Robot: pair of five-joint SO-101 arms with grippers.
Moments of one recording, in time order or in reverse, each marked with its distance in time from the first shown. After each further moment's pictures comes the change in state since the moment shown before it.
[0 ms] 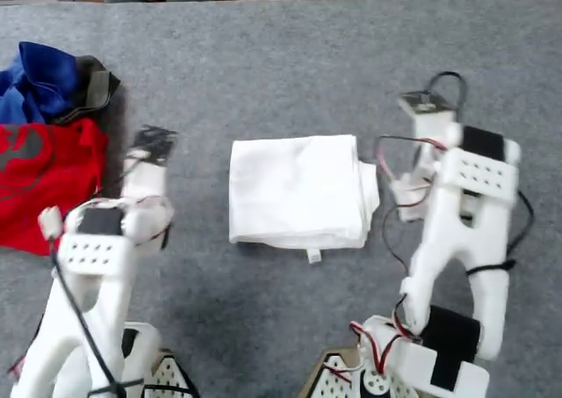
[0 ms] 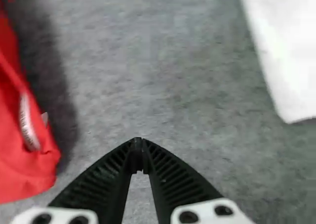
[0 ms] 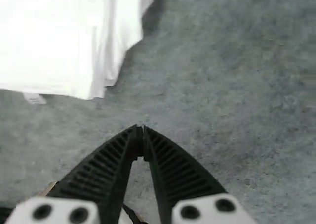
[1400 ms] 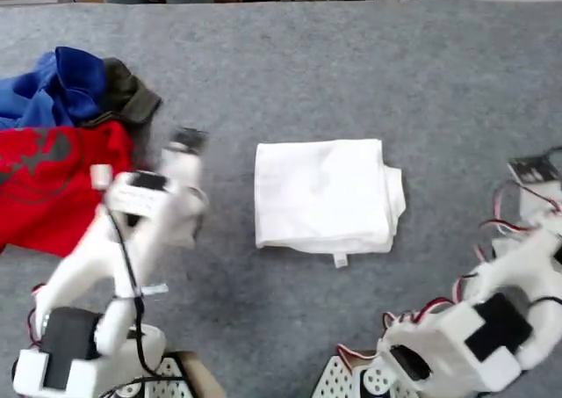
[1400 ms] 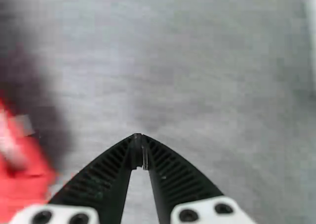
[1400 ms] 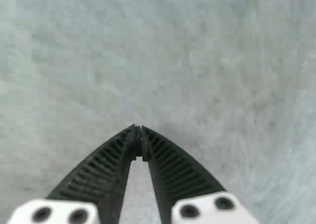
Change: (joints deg) left arm 6.1 31.3 -12.0 -4.4 10.2; right arm 31.2 11.3 6.5 -26.7 31.1
